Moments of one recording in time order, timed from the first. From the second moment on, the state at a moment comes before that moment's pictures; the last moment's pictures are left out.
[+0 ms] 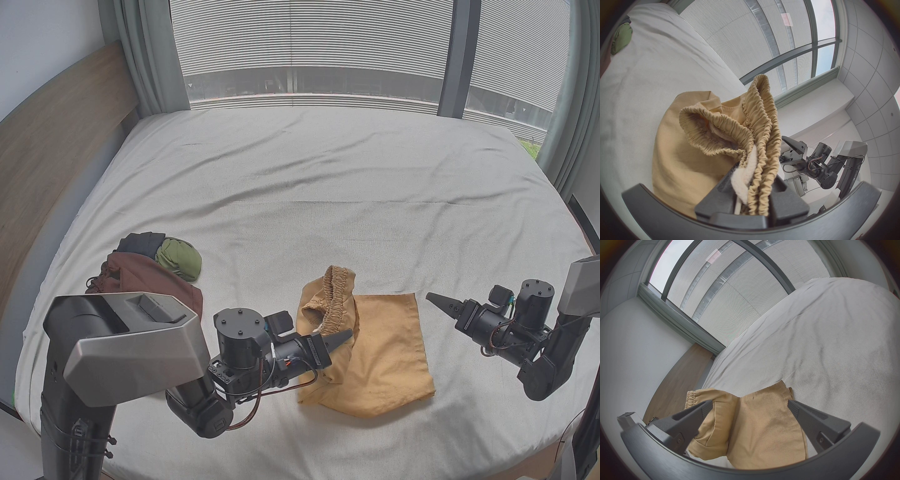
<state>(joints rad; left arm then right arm) -0.66 2.40 -0.80 -1.47 -0.33 -0.78 0.17 2.11 -0.34 -1.54 0.31 0.64</state>
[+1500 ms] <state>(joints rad) -0.77 2.50 -1.07 -1.24 -0.33 -0.78 0.13 2.11 -0.36 -1.54 0.31 0.64</state>
